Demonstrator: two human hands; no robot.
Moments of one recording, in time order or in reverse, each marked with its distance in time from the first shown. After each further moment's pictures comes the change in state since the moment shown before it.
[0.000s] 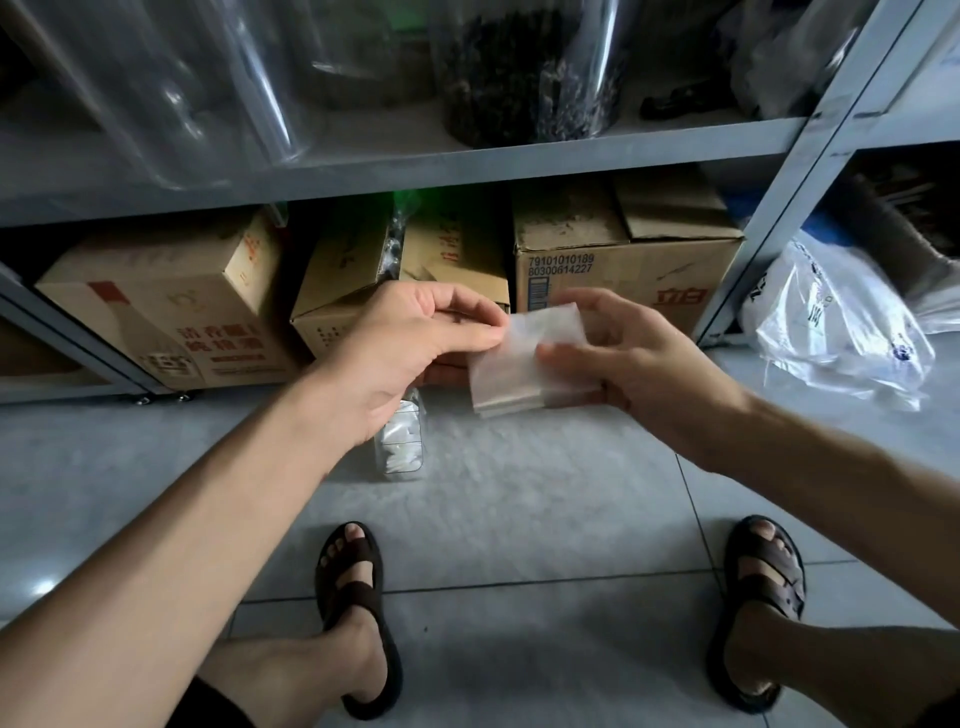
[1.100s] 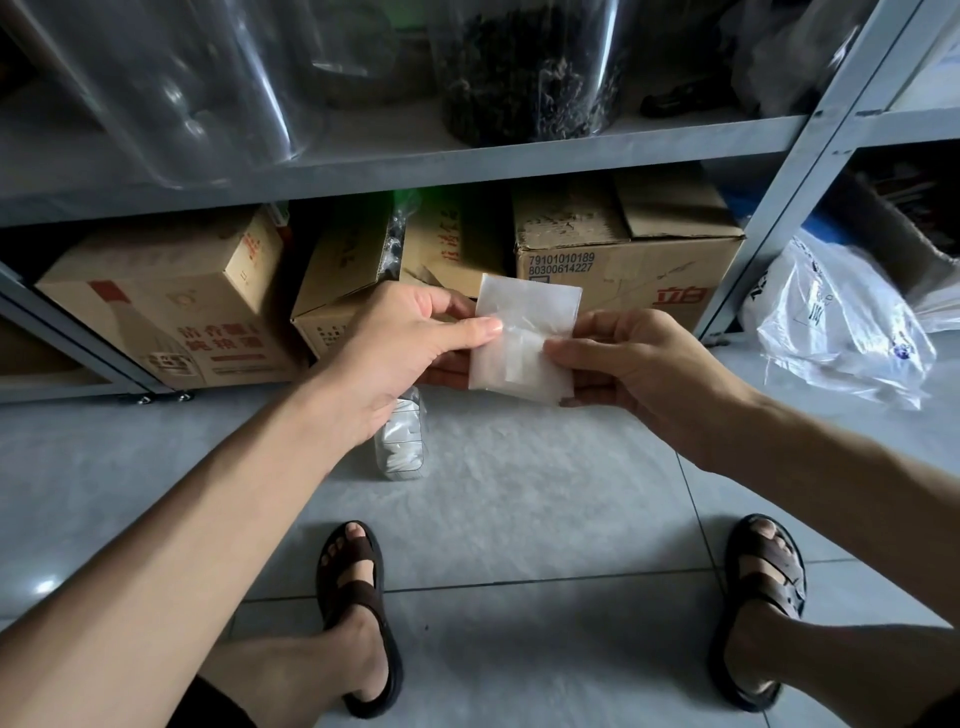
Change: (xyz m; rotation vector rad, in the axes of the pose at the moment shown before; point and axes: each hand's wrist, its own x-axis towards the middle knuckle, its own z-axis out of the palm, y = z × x) left_hand 0.000 -0.003 0.000 0.057 0.064 -0.018; right_hand 0.001 0.002 0.001 -0.019 0.052 0.062
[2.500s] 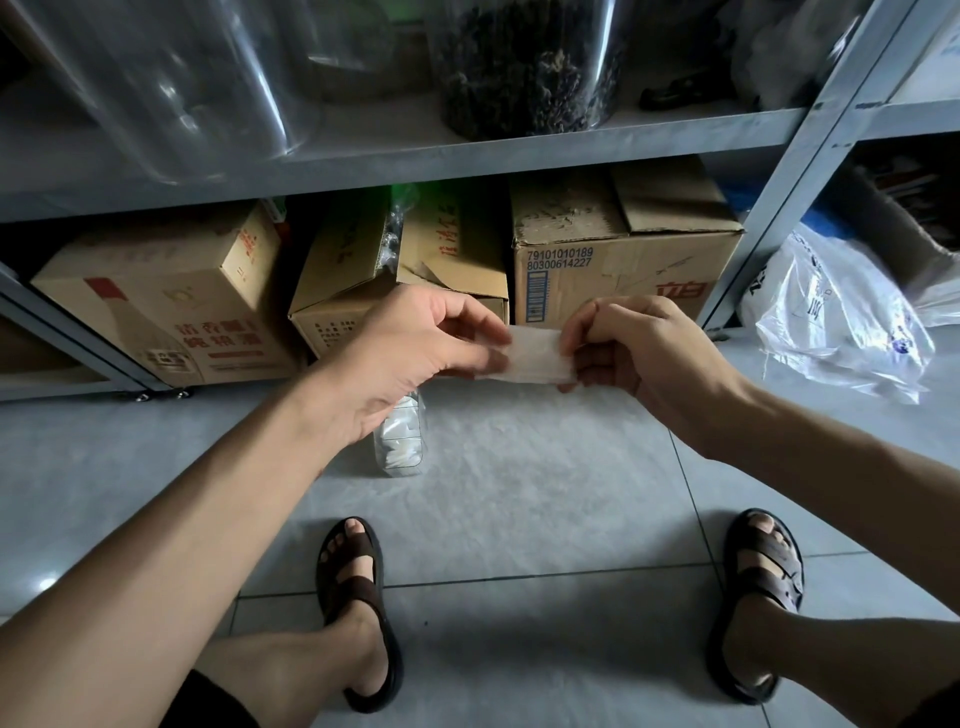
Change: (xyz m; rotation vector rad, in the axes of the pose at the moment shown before) left_hand 0.004 -0.006 -0.003 0.156 -0.142 0.064; right_hand 0.003 -0.002 -0.004 -0.033 -0.002 -0.101
